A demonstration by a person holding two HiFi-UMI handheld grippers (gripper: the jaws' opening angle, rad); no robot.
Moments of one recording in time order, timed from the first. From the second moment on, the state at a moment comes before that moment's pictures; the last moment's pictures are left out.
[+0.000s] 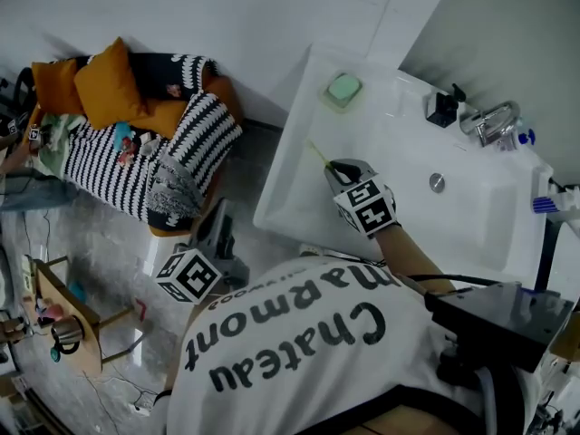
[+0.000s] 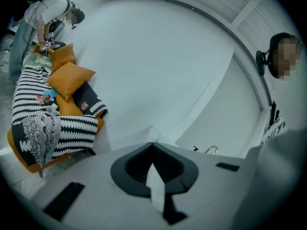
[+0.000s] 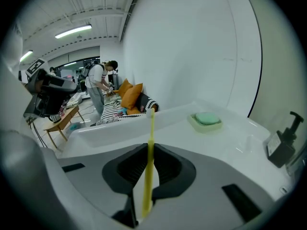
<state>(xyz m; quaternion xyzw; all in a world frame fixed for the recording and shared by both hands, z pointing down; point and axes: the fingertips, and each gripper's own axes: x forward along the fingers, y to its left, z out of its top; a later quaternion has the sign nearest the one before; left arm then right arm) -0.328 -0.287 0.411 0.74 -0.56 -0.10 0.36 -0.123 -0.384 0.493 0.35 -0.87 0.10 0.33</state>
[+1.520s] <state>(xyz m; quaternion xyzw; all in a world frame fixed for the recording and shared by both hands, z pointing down) -0.349 -0.284 0.427 0.72 -0.58 -0.07 0.37 -0.113 -0.405 0.526 0.36 -0.84 0.14 0.36</state>
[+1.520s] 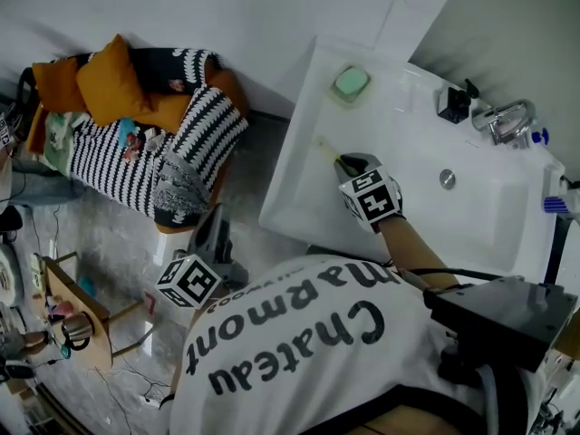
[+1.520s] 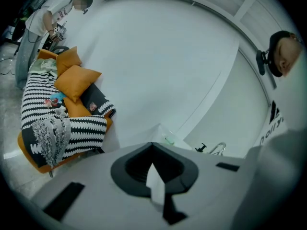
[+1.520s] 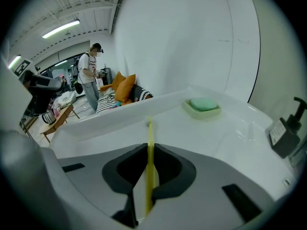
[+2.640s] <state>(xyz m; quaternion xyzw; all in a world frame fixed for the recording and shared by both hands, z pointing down) -0.342 -0.281 0.432 0.72 -0.58 -0.07 0.38 -0.112 -0.413 0.529 0.37 -0.83 0.18 0.36</state>
